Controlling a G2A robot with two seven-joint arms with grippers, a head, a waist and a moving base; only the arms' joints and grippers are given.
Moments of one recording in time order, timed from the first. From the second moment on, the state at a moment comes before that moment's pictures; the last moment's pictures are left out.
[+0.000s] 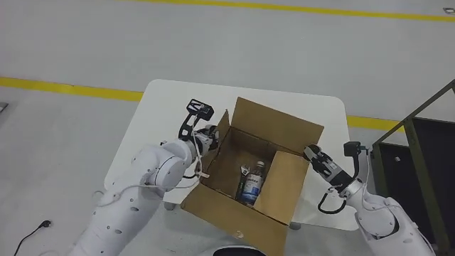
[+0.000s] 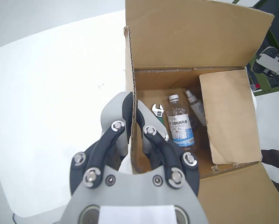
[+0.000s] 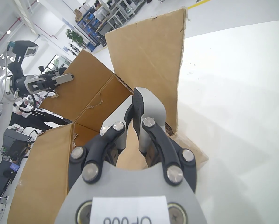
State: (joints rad) left arm 0.94 -1.17 -1.00 -1.74 0.93 0.08 -0.88; right arm -1.48 -1.03 1.47 -1.52 -0.38 -0.55 0.23
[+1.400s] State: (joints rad) left arm 0.89 -1.21 -0.98 -1.52 1.33 0.12 -0.88; right arm -1.29 -1.05 1.44 -1.37 -0.36 -0.50 0.38
